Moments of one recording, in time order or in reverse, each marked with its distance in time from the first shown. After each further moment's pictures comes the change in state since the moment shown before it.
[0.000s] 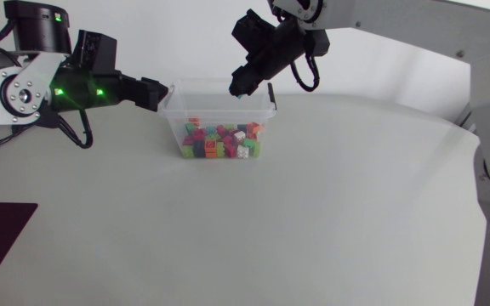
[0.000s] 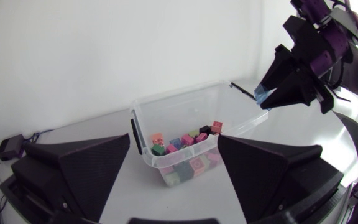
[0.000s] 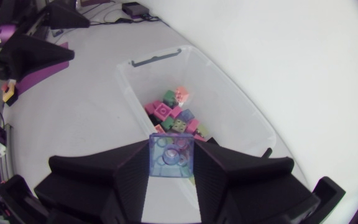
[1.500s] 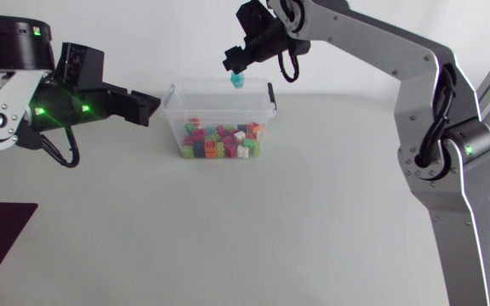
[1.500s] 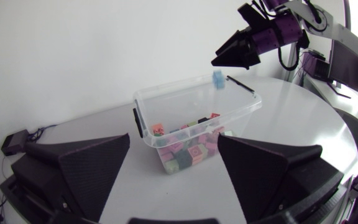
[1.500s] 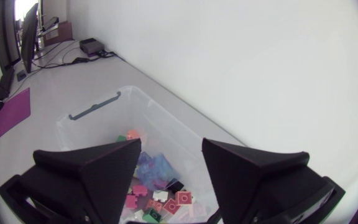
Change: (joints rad) left arm 0.000 -0.136 -0.134 -0.003 -0.010 0.007; right arm -0.050 0.261 0.326 0.201 0.085 0.164
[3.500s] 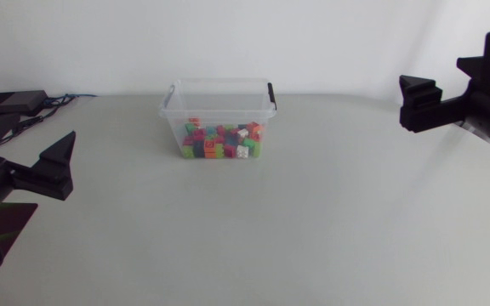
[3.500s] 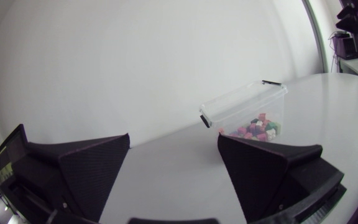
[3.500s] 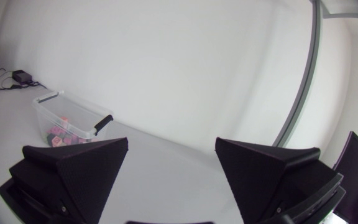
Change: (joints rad) left arm 0.045 -0.819 -0.515 0.032 -0.278 0.229; right arm -0.138 -1.585 -1.678 0.516 0.462 -0.018
